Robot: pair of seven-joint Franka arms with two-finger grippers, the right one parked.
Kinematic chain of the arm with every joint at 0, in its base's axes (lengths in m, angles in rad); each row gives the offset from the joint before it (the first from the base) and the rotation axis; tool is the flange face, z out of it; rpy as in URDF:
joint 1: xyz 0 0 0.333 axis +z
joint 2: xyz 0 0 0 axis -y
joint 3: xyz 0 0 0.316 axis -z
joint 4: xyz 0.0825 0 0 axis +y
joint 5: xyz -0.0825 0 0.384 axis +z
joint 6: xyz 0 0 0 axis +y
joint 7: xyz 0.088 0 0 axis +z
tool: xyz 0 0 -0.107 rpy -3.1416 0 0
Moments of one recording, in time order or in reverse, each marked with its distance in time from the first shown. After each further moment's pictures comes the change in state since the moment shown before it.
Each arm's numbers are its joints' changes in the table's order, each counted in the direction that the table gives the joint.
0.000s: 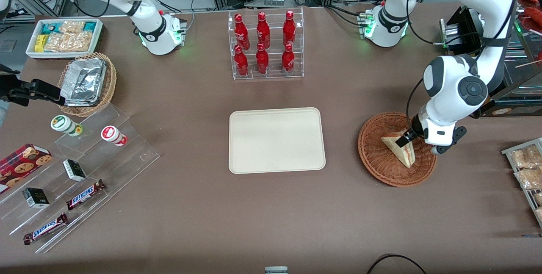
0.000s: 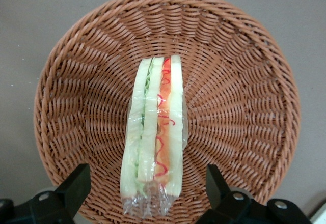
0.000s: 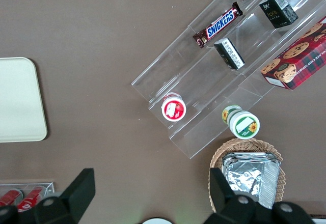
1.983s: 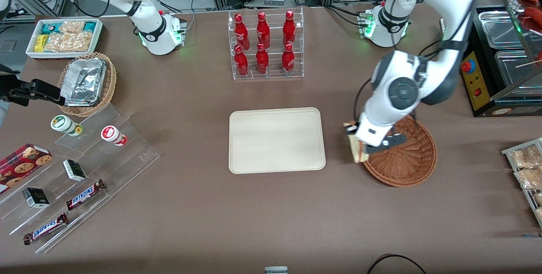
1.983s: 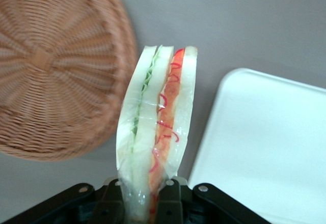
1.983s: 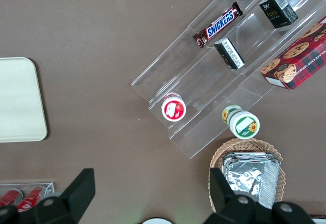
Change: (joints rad) arm -0.325 -0.098 0.034 -0.328 -0.005 0.323 -0.013
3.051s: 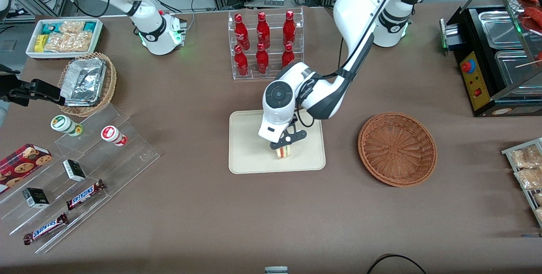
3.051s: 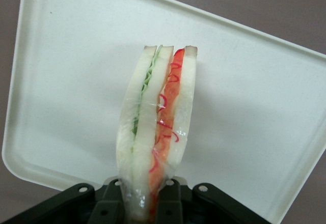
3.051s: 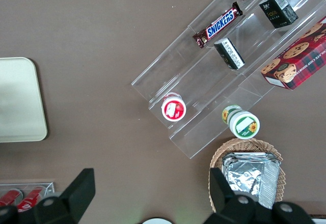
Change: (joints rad) arm -0.360 -0.435 -0.007 -0.484 0.015 0.016 0.421
